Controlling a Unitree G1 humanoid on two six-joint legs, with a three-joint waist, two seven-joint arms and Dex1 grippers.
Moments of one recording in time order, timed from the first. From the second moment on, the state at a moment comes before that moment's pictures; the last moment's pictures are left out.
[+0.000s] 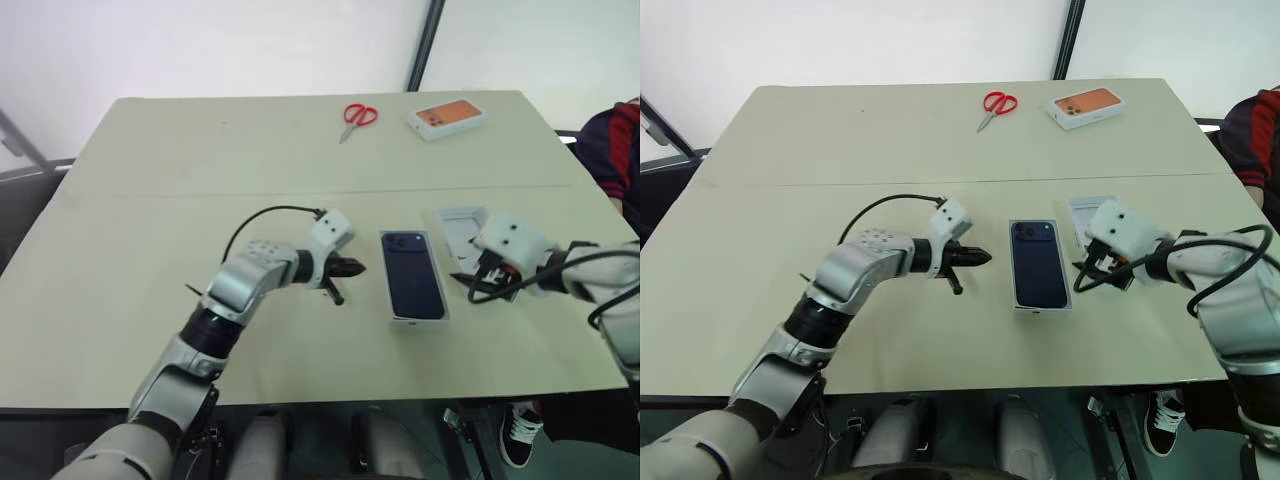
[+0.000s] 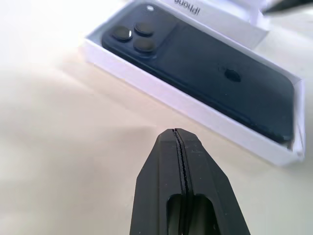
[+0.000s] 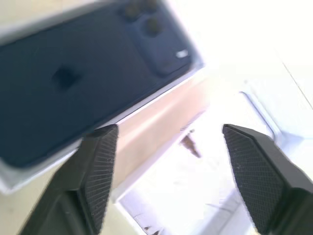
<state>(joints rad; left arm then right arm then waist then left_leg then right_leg) -0.64 0.30 -0.31 -0.03 -0.28 0.83 -0.79 -0.33 -0.96 -0.09 -0.38 0.05 0.88 0.97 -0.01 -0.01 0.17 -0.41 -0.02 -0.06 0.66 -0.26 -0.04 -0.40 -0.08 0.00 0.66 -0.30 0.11</state>
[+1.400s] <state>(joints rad) -0.40 0.47 -0.05 -0.04 -0.38 0.38 -0.90 -0.68 -0.55 -0.30 -0.12 1.51 1.50 0.02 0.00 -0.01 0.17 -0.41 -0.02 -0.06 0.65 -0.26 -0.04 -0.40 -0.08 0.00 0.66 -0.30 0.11</state>
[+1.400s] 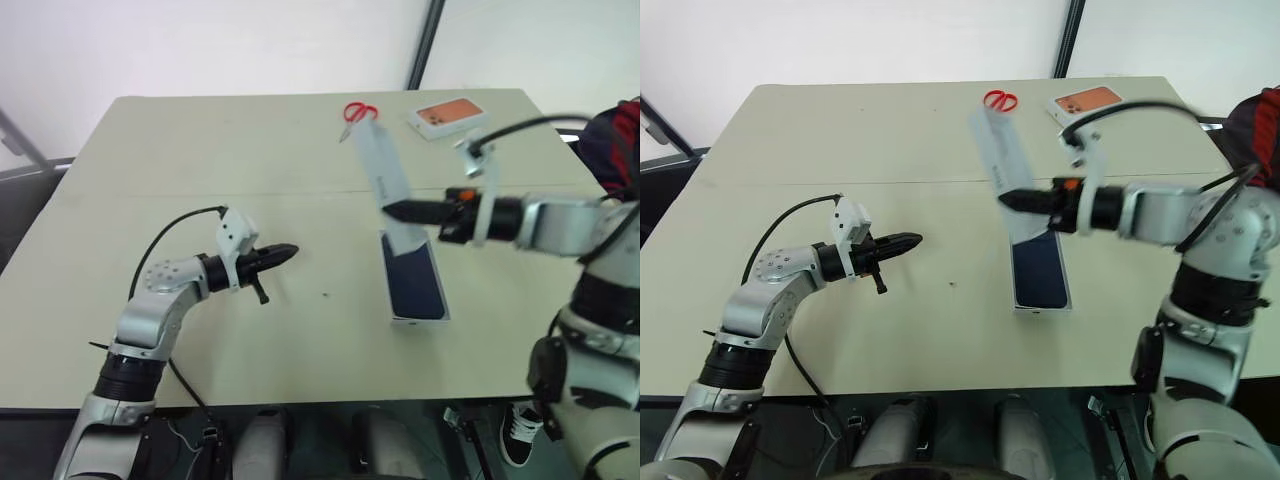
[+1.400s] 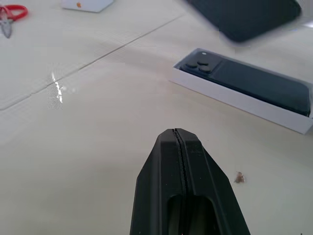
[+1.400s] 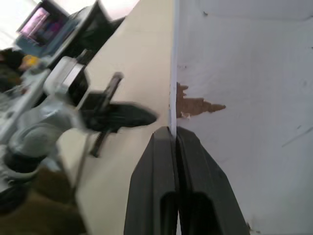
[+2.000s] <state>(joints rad) -0.44 0.37 -0.12 -0.04 -0.36 0.37 -0.84 -0.28 -0.36 -0.09 -0.42 1.96 0.91 -0.77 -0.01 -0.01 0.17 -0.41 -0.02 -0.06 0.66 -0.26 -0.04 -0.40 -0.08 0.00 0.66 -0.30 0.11</state>
